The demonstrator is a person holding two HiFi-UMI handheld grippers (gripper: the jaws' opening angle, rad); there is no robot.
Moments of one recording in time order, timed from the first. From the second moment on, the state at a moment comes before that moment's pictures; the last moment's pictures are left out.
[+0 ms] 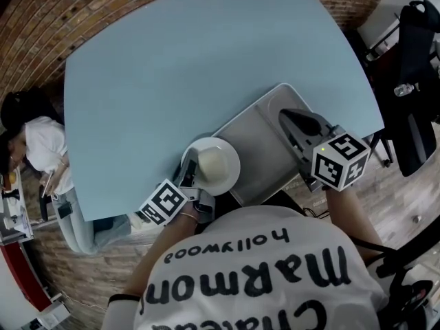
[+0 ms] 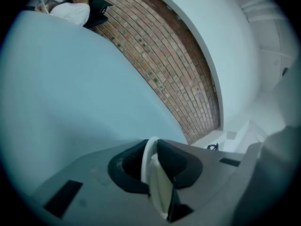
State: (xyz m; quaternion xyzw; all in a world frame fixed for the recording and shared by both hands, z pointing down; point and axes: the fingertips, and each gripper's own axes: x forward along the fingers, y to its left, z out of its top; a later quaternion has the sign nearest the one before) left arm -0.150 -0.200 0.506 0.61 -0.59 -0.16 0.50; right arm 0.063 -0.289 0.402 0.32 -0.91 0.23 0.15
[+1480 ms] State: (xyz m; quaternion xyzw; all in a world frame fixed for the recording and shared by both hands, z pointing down) left arm -0.136 -0.212 0.504 0.71 -0.59 0.09 0.37; right arm 0.065 -0.278 0.390 0.34 -0.90 0.22 0.15
